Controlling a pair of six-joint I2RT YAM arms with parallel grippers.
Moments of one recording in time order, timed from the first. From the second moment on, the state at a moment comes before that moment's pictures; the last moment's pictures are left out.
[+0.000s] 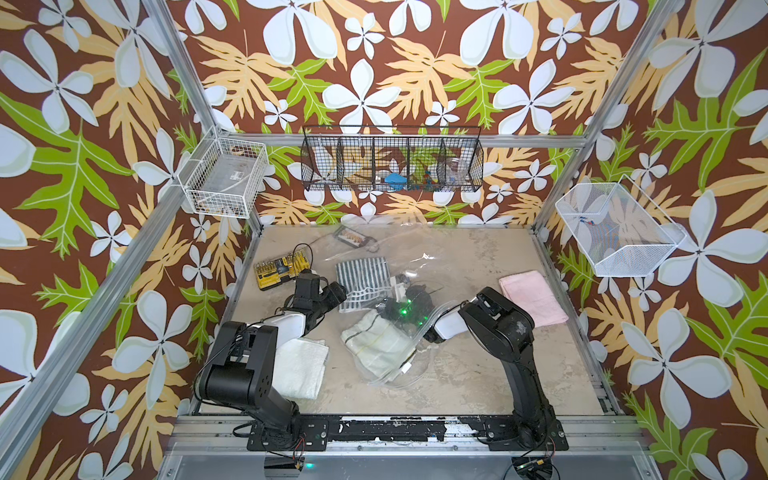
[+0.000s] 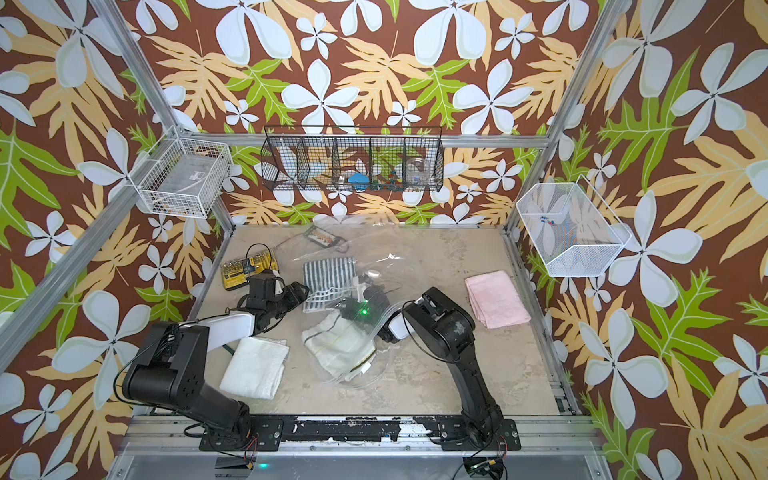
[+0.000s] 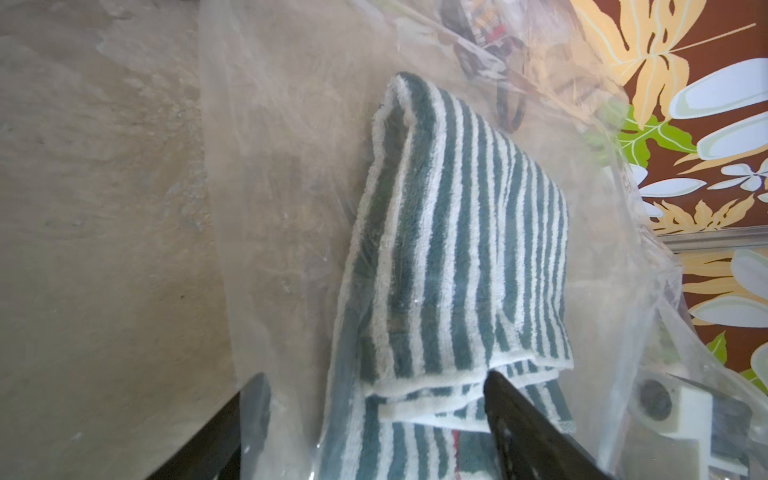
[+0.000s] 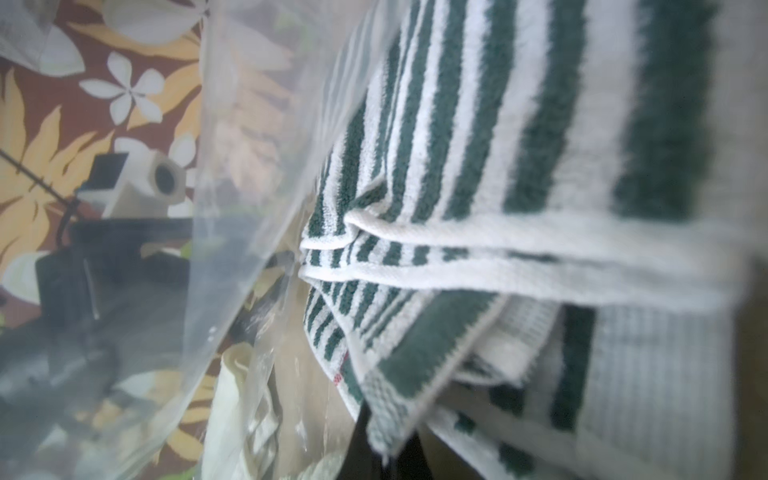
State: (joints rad) left arm -0.13 1.57 0.66 0.21 0.19 -0.74; right arm 0.69 2.20 1.00 0.85 -0.41 0.87
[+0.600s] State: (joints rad) left arm -0.13 1.56 0.67 0.22 0.22 -0.74; right arm 0.67 1.76 0.73 0.44 -0.18 0.86
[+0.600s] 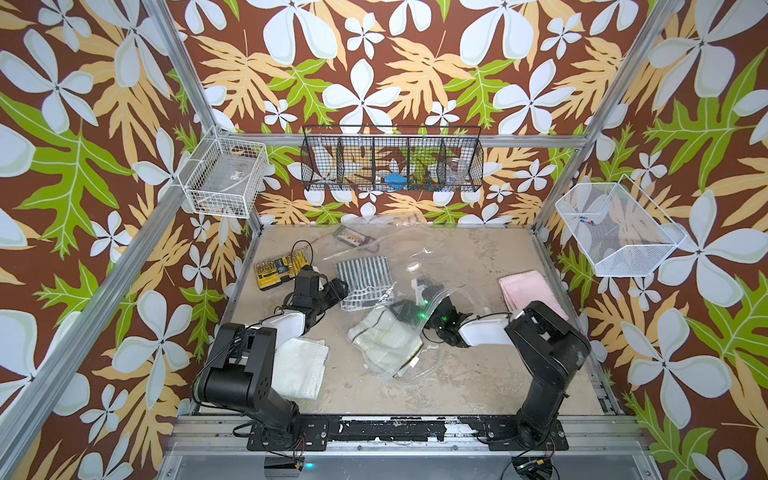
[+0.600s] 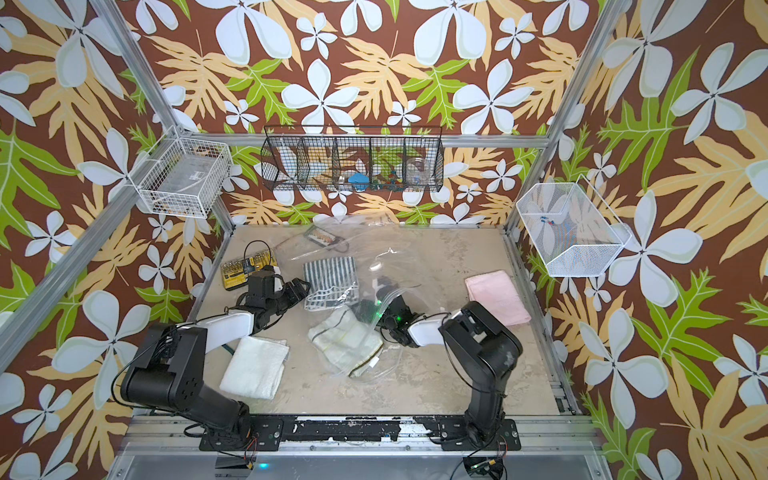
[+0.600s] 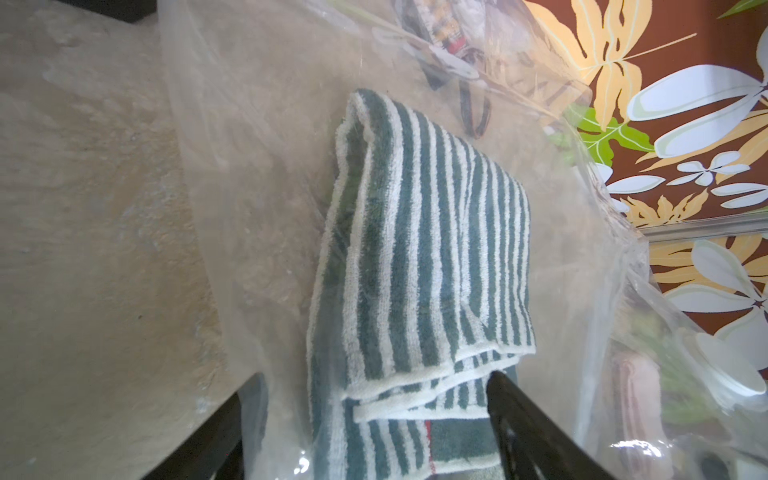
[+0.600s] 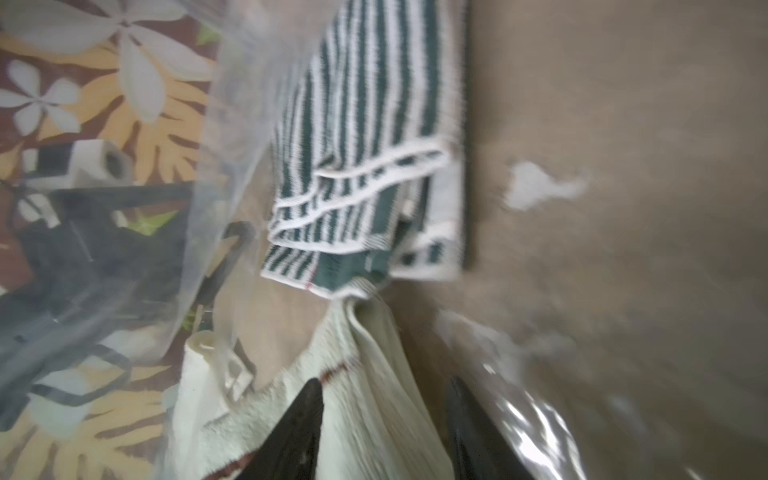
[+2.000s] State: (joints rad) left arm -0.30 1.77 0.86 0.22 0.27 -0.75; right arm 0.88 1.51 0.46 0.40 0.06 1.27
